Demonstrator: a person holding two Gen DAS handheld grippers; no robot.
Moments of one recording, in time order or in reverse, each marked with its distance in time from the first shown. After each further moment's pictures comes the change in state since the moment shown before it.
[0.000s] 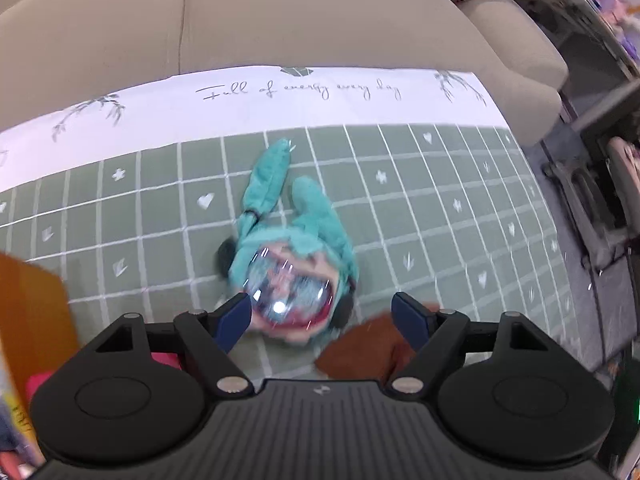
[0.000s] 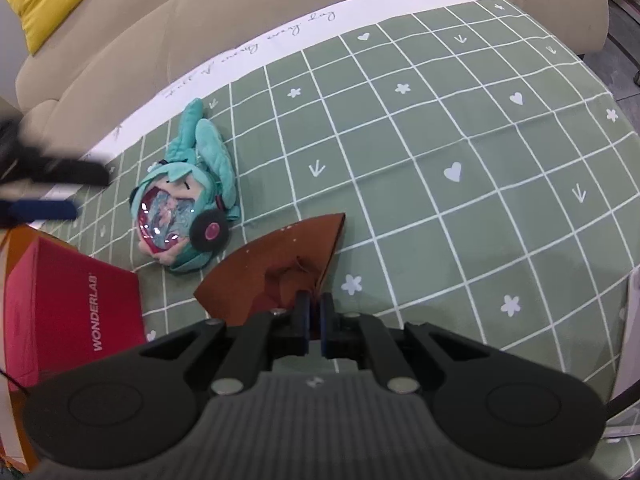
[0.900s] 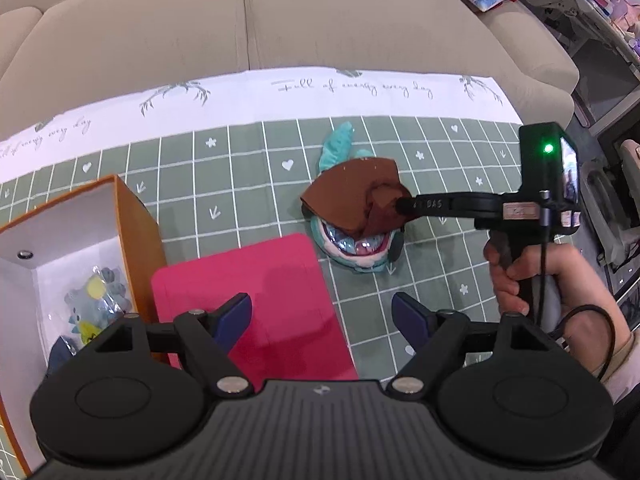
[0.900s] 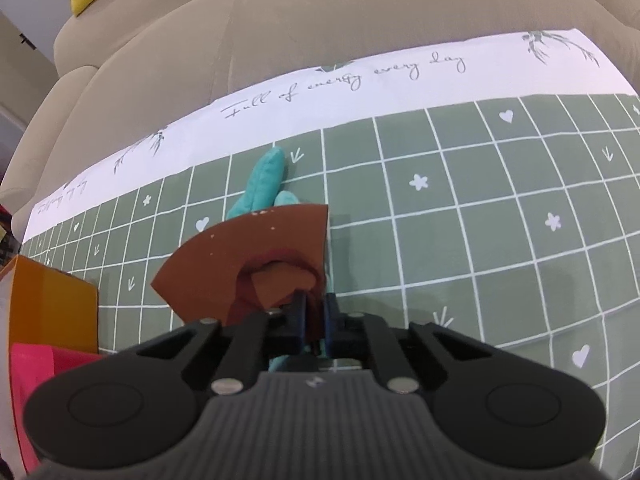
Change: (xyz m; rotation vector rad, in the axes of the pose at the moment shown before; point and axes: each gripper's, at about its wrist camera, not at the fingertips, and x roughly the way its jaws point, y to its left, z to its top) left arm -0.091 0.043 -0.065 -0.013 -0.009 0.081; right arm 0.063 0.071 0.095 -0.186 0.019 0.067
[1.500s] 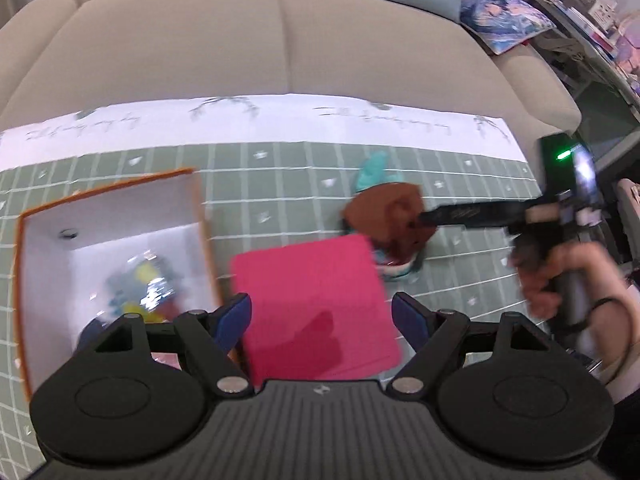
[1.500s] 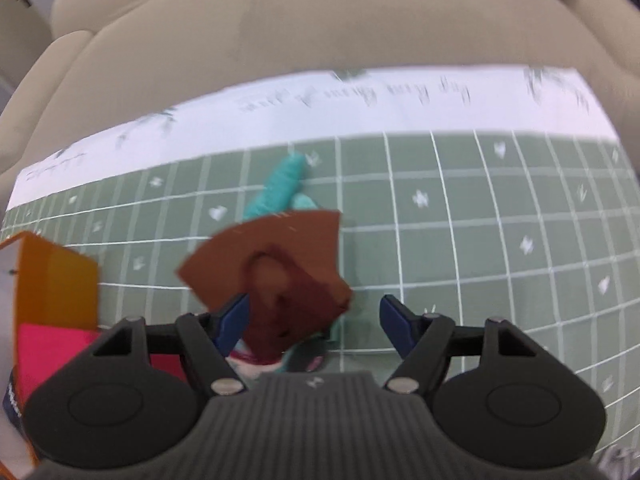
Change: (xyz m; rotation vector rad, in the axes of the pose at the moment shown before) left arm -0.046 0.044 -0.014 -0.069 -0.090 -0.019; right arm -0.019 0.032 0.013 -0.078 0.058 -0.106
